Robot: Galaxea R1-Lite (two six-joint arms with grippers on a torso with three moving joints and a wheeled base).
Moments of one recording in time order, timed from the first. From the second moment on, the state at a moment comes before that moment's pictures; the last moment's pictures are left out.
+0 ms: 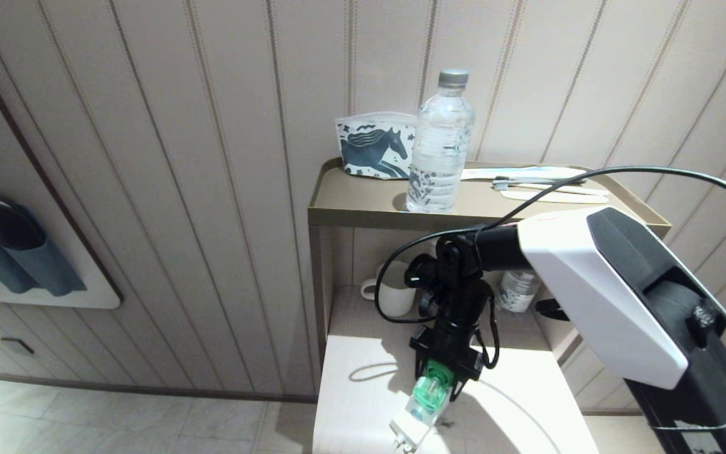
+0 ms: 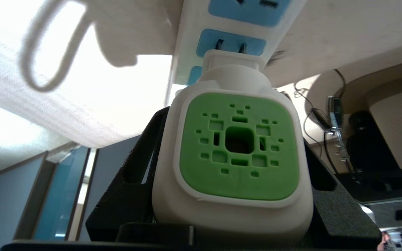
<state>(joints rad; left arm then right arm) 0.00 0.00 0.00 0.01 0.00 0.01 0.41 2.48 -1.95 1.06 0.24 1.06</state>
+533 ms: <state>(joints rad) 0.00 0.00 0.00 0.01 0.00 0.01 0.40 2.50 -1.96 1.08 0.24 1.06</state>
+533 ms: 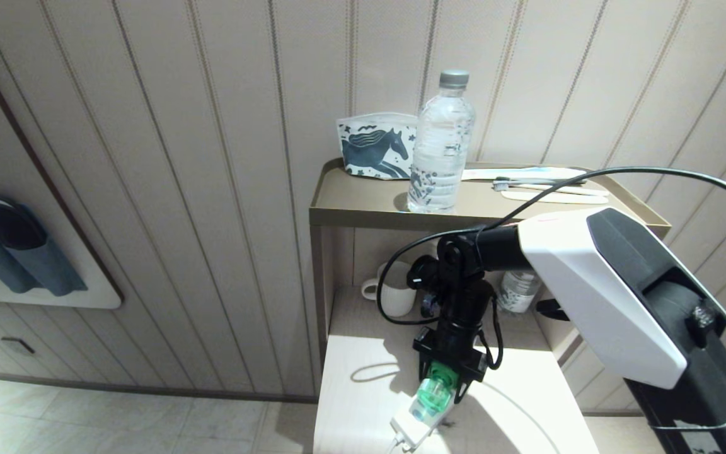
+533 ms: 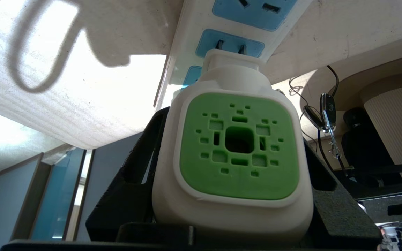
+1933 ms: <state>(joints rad) 0.00 0.00 0.00 0.01 0.00 0.01 0.39 2.50 -1.96 1.00 0.15 0.98</state>
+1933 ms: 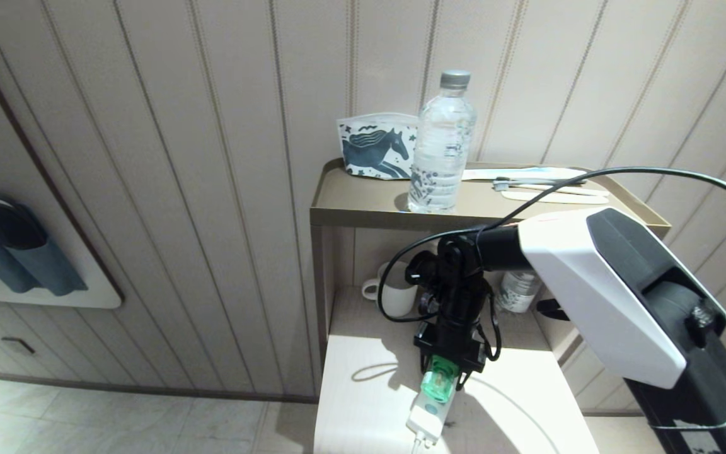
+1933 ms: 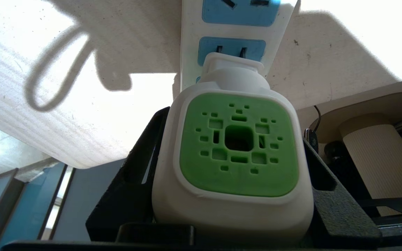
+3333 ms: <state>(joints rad) 0.00 0.00 0.00 0.01 0.00 0.01 0.38 2.53 -1.96 0.99 0.08 0.85</state>
